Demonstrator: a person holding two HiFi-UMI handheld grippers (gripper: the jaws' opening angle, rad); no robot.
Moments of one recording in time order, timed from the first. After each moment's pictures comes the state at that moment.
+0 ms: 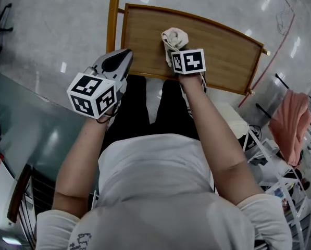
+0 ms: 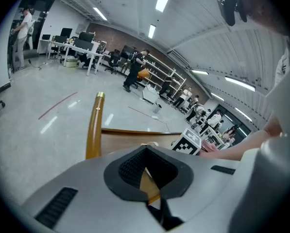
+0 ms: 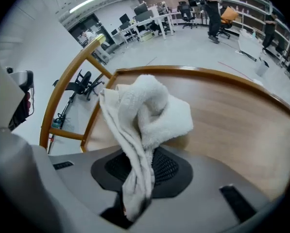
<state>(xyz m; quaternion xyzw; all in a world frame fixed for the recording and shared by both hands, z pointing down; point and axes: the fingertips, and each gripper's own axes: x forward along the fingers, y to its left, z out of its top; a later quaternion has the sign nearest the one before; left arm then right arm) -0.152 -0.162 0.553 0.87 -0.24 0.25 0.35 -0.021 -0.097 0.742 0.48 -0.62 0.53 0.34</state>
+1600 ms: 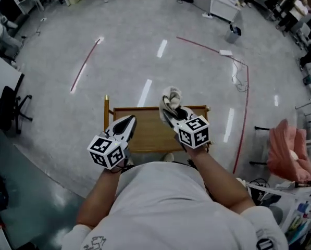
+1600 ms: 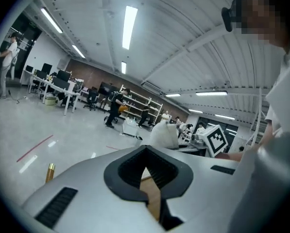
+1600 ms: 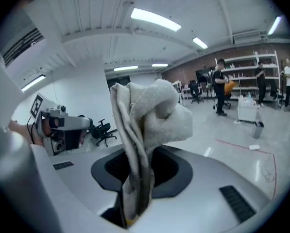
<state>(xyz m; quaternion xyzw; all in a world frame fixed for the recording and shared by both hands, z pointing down) -0.042 -0.117 0.308 0.95 -0.21 0.08 0.23 0.084 -0.100 0.364 0.57 -0.78 0.24 0.11</state>
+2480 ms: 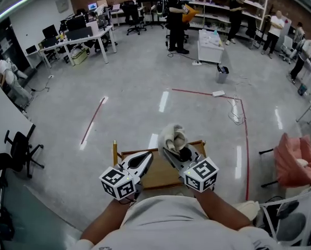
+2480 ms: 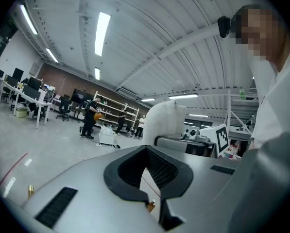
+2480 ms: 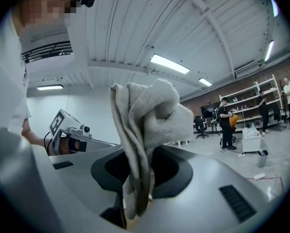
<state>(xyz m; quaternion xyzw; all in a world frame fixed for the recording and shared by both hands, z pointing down) -0.004 0.002 0.181 0.98 -0.08 0.03 0.15 0.053 0.016 0.181 0.58 -0.81 0.06 -0.01</state>
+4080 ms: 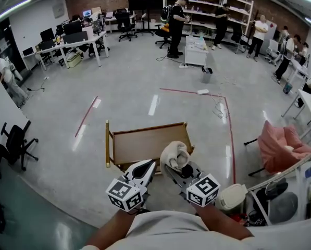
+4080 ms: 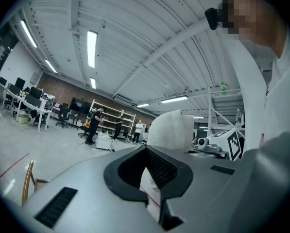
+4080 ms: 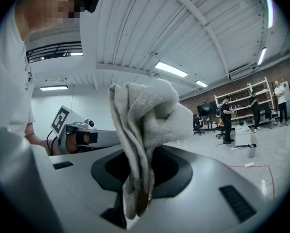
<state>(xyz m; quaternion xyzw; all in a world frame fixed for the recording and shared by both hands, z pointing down) -0.083 0.277 0.176 0.99 -0.09 -0.01 0.12 -0.042 0.309 0.200 0.60 -0.80 0.07 -0.01</state>
